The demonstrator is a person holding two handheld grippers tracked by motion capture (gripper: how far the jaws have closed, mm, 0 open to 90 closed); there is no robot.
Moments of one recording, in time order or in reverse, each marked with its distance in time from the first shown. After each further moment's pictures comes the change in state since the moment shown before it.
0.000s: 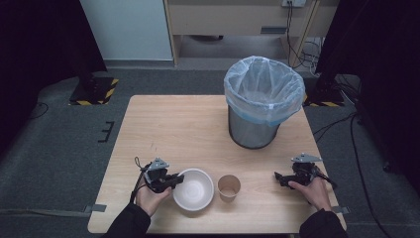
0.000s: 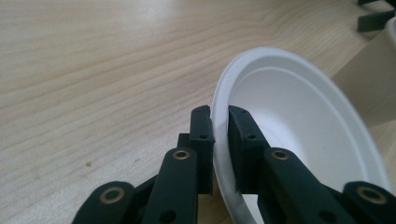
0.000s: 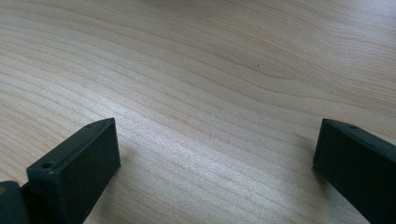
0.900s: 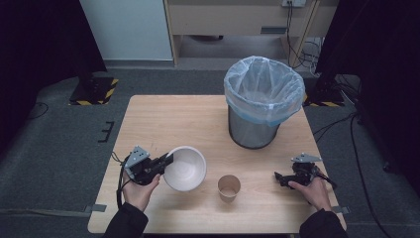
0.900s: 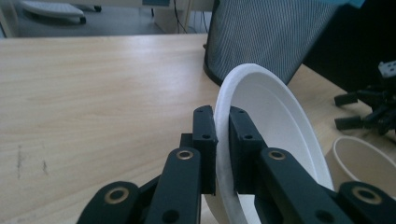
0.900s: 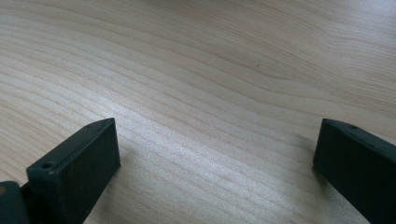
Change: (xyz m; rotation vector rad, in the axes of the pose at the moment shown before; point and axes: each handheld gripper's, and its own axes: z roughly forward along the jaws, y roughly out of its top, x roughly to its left) left arm -0.004 0.034 -0.056 -0.339 0.075 0.019; right arm 0.000 0.000 0.000 0.000 0.001 -0.002
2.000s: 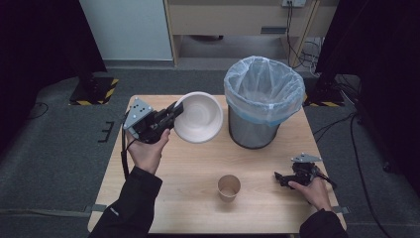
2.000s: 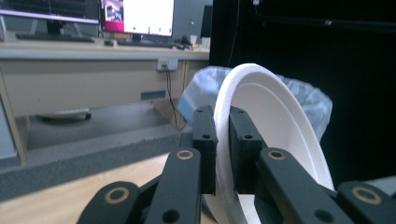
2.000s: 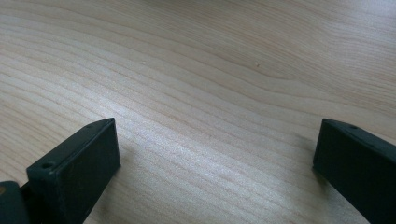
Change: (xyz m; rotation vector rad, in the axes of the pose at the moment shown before) left arm -0.042 0.139 0.008 -0.313 -0.024 0.118; right arm 0.000 0.000 0.000 0.000 0.000 0.001
